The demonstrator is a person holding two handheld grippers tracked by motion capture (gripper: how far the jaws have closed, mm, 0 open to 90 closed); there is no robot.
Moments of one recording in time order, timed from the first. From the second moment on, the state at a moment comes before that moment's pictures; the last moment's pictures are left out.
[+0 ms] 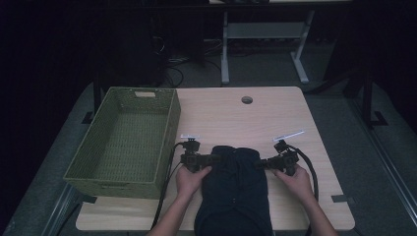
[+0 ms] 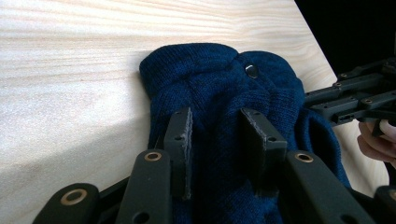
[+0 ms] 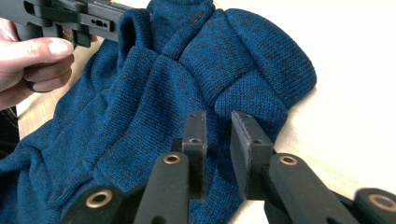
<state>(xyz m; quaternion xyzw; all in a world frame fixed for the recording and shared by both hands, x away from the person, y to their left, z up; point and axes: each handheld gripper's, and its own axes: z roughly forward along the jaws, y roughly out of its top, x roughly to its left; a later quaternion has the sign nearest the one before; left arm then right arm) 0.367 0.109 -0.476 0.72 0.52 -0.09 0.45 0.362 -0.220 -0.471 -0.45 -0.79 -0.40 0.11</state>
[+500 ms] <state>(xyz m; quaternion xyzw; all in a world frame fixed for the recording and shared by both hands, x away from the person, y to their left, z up) 0.370 0.124 -0.465 0.70 0.54 -0.06 0.46 0.376 -0.228 -0.454 -0.47 -0.78 -0.40 0.09</state>
